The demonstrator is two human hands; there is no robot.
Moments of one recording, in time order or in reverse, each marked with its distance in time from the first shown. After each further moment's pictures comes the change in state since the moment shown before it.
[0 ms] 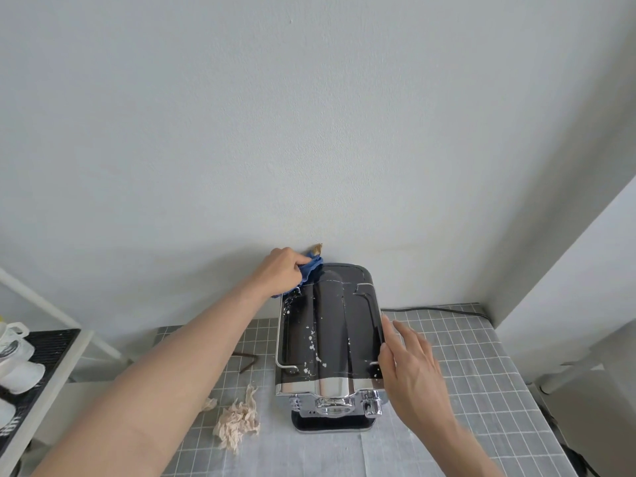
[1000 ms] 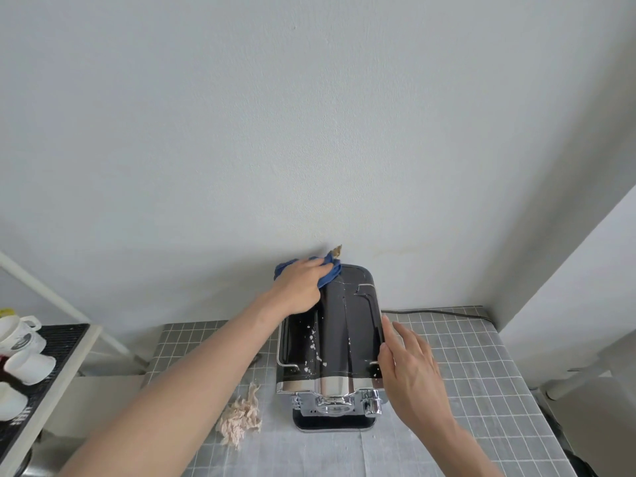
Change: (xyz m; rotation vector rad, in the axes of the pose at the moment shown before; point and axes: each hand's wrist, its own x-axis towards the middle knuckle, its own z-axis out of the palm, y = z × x) left_hand -0.025 0.039 0.016 0.231 -0.050 0.186; right_hand 0.002 0.004 0.002 0.025 0.013 -0.020
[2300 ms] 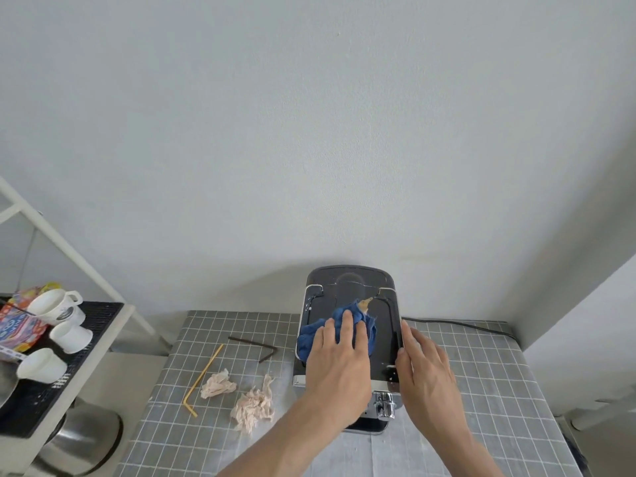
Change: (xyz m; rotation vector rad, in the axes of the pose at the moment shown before) left_hand -0.122 0.124 0.040 0.152 0.033 -0.265; right_hand 0.001 0.007 0.009 0.101 0.091 -0.071
